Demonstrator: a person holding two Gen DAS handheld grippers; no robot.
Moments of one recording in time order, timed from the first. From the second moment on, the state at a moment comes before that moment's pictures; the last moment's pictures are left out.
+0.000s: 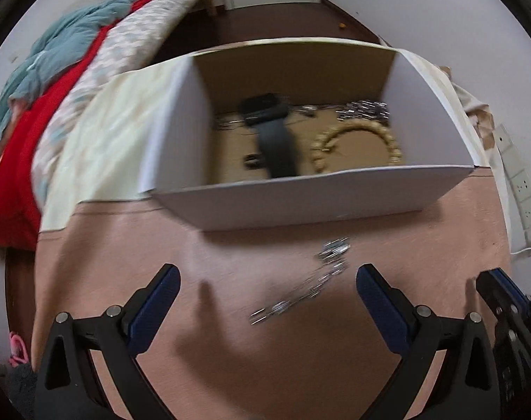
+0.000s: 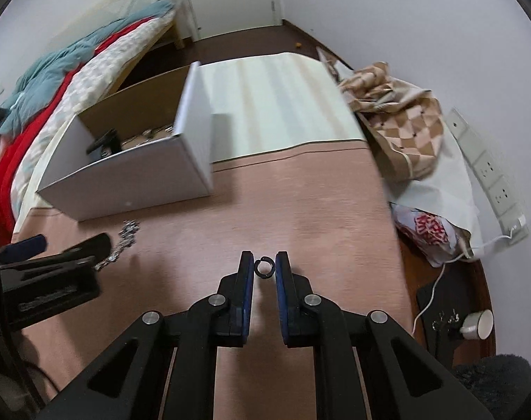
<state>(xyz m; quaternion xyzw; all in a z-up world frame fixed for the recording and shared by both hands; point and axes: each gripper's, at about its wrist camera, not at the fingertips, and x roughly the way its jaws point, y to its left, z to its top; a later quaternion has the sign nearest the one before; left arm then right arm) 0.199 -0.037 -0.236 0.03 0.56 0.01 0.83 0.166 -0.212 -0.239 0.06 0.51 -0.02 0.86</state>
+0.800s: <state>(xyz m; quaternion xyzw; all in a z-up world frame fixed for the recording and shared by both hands) 0.166 -0.061 -0.203 0.03 0.55 -0.12 0.83 0.165 -0.225 -0.194 0.10 0.48 0.00 0.87</state>
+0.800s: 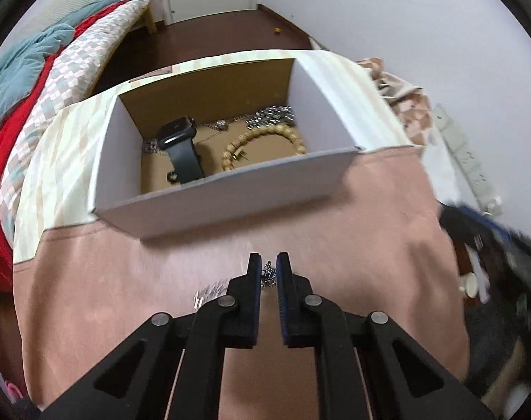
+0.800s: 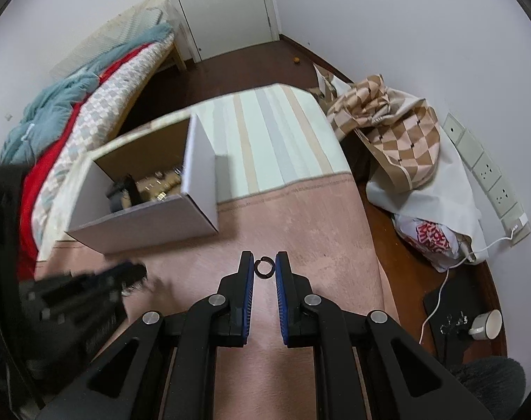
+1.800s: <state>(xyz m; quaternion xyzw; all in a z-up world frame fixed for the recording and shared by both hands) 0.247 0.026 -0.068 -0.07 0.47 -0.11 0.87 0.260 -0.169 -0.100 0.12 0.45 0.13 0.88</state>
